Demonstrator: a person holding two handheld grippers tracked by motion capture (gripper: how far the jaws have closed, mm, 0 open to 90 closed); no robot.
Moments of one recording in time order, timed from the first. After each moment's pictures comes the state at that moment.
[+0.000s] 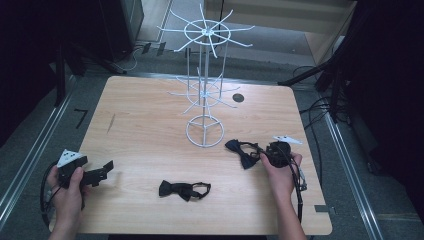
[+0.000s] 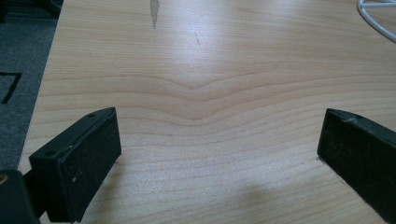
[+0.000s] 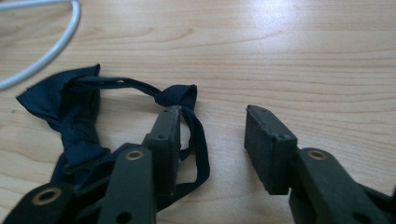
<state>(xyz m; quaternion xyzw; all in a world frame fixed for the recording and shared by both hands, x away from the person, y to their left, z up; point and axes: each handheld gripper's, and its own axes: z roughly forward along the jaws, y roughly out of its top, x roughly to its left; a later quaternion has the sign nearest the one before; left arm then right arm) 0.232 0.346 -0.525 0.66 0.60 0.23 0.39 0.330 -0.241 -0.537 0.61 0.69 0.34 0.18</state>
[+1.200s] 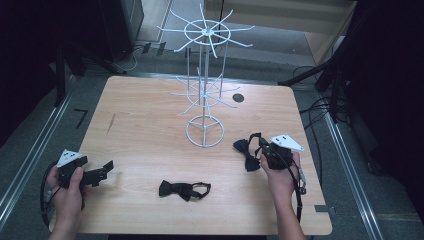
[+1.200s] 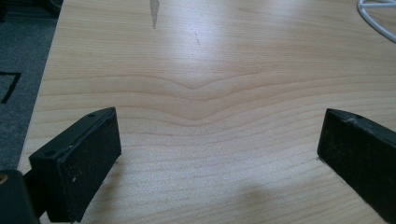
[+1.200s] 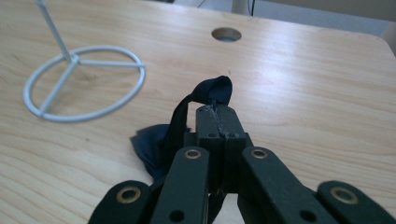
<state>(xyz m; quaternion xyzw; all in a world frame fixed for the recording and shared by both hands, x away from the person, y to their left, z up) 0.232 0.346 -0.524 0.66 0.60 0.23 0.39 0.302 -0.223 -0.495 0.51 0.69 0.43 0.28</state>
